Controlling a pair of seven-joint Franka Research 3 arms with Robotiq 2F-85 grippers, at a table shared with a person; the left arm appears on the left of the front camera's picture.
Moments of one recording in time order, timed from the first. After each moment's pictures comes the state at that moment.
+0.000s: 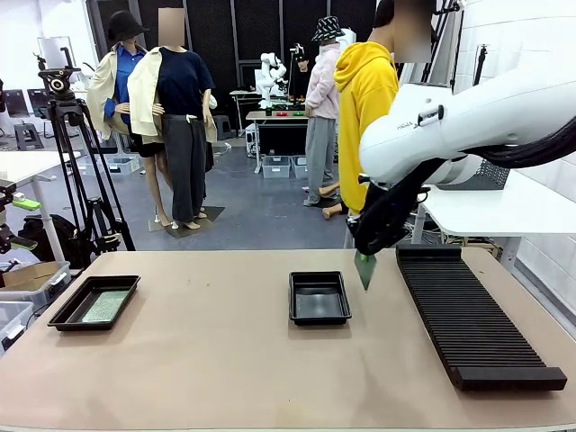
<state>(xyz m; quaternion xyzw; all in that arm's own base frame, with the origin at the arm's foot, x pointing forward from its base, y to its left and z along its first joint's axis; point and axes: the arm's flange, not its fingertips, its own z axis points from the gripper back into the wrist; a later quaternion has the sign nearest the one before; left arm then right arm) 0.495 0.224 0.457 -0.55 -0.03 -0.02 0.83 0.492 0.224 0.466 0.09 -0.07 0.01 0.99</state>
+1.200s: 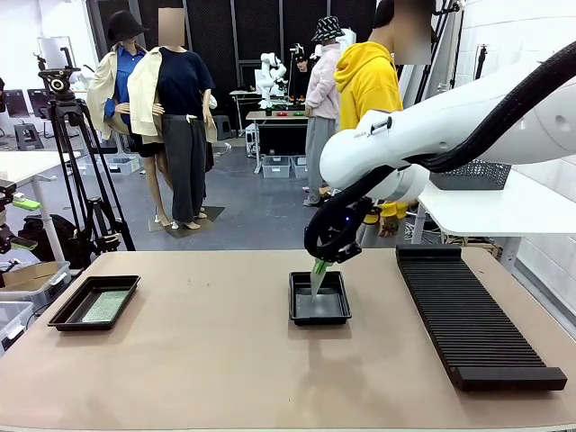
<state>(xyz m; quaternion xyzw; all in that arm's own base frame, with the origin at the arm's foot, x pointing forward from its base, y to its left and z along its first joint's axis) 0.495 0.224 0.456 -0.55 -0.03 -0.02 0.83 0.527 0.291 0.417 0.17 -0.01 -0.03 0.98</state>
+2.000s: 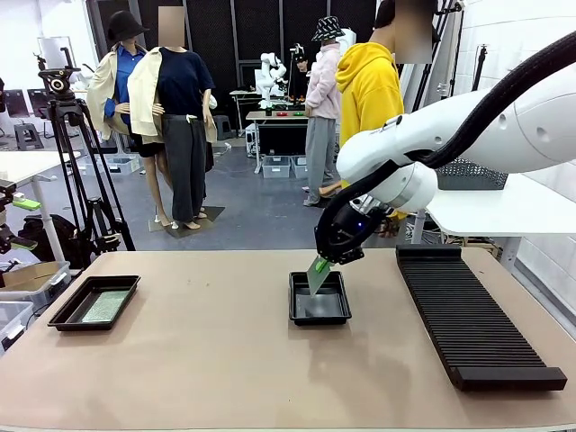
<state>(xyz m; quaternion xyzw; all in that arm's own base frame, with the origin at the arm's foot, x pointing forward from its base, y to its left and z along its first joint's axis) 0.495 0.224 0.456 -0.55 -0.03 -0.02 0.83 0.565 0.257 0.386 0.26 0.00 -0.01 0.97</state>
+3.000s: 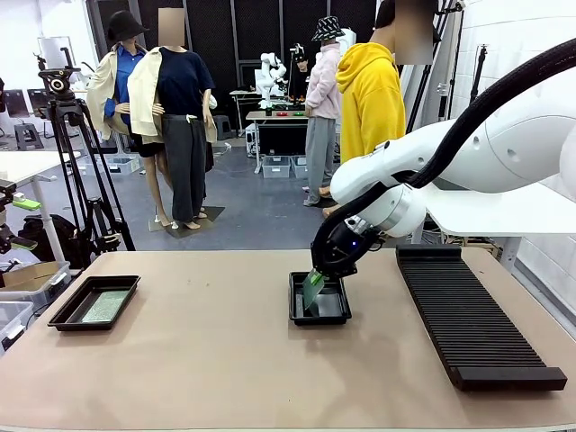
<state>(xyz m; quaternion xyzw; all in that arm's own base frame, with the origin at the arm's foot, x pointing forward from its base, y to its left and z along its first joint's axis) 0.495 0.224 0.456 -0.55 -0.03 -0.02 0.83 0.579 0.264 0.334 0.28 -0.02 -0.01 0.96</state>
